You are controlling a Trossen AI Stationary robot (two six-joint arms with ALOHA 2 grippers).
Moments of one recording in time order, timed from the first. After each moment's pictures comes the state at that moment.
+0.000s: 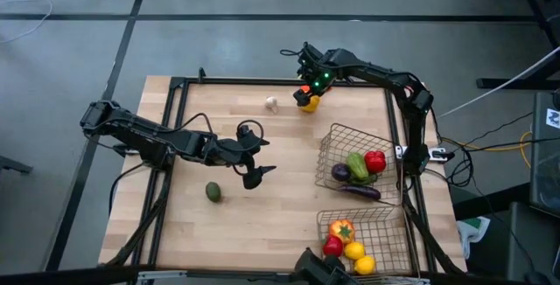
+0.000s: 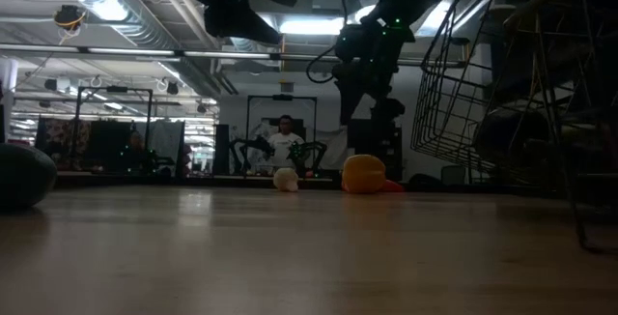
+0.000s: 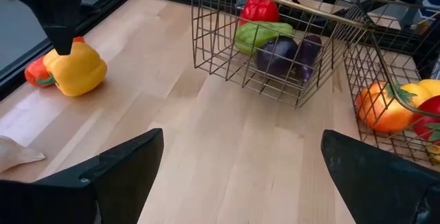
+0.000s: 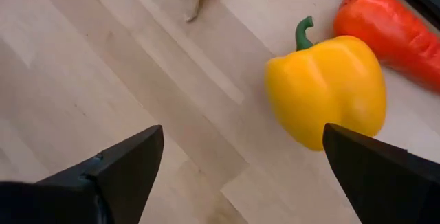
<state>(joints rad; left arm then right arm) -0.20 1.35 0.92 -0.12 -0.41 -0.33 -0.61 1.98 1.74 -1.00 -0.25 0.23</state>
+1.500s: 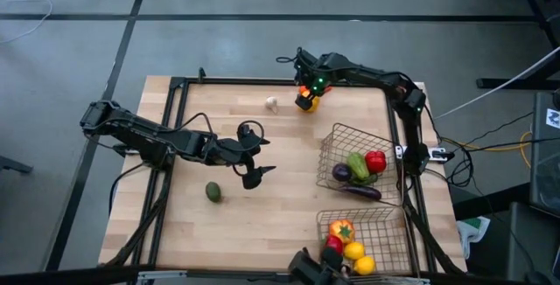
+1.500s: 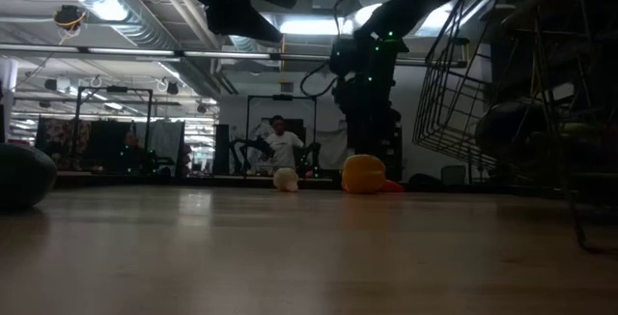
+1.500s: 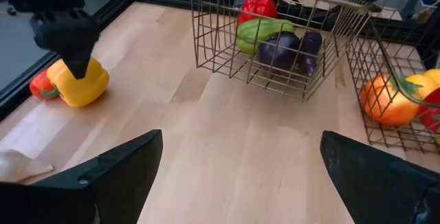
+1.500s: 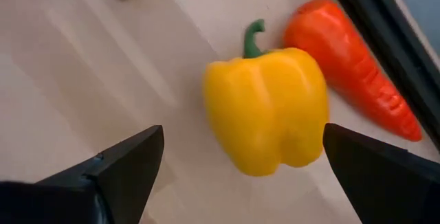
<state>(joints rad) -0.20 1.35 0.92 -0.12 -0.41 -0.27 -0.59 2.05 1.74 -1.00 -0.06 0.05</state>
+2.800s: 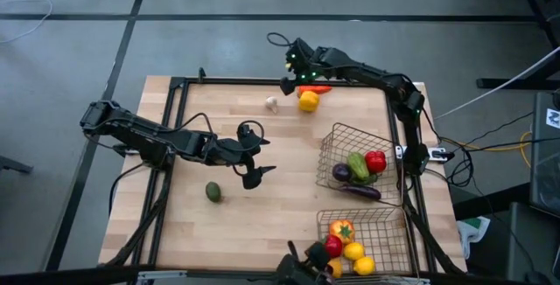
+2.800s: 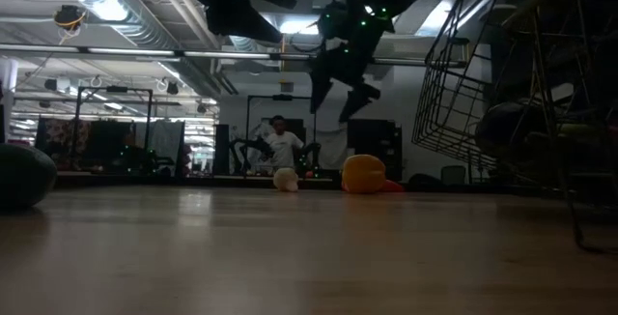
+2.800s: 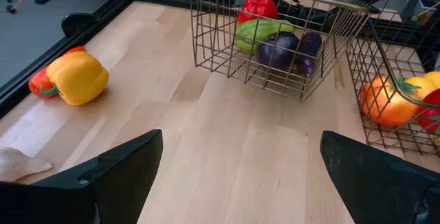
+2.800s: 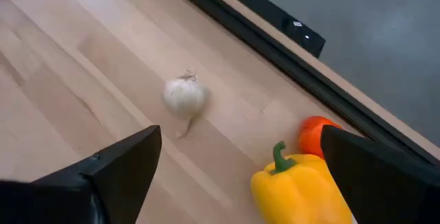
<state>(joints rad) -0.20 1.35 0.92 -0.12 -0.41 -0.28 -0.55 2.05 1.90 -0.85 0.01 0.33</state>
